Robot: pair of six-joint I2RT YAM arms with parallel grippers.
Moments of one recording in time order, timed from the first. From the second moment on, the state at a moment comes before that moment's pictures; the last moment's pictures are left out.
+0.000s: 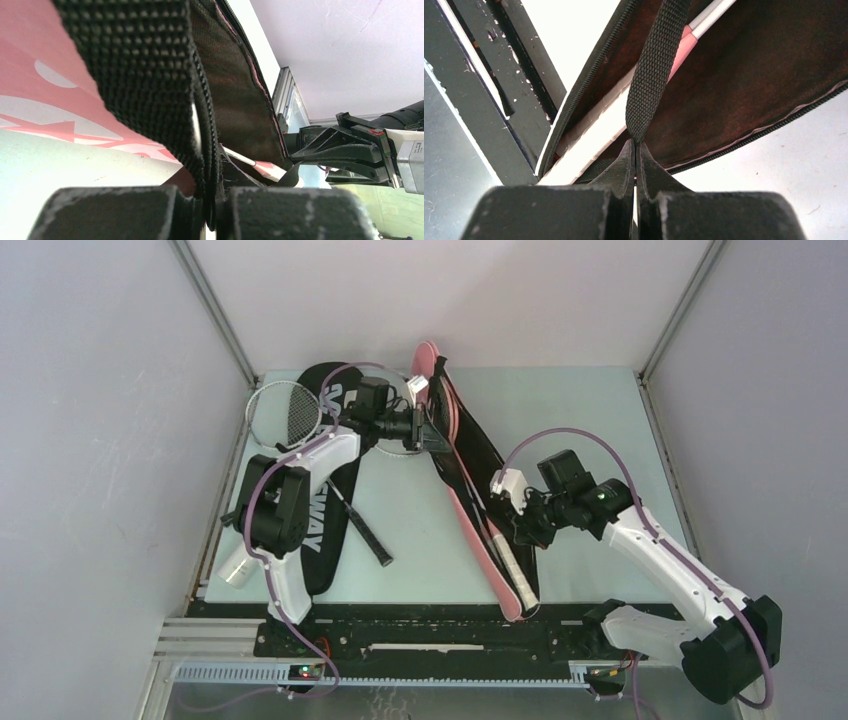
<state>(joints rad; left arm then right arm) -0.37 1.90 1.38 -0.04 0.93 -0.47 0.51 1.10 0.94 -0.90 -0.43 -0.48</state>
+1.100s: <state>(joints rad) -0.28 1.88 1.25 0.16 1.01 -0.49 0.70 1.19 0.93 -1.01 -0.51 -0.52</state>
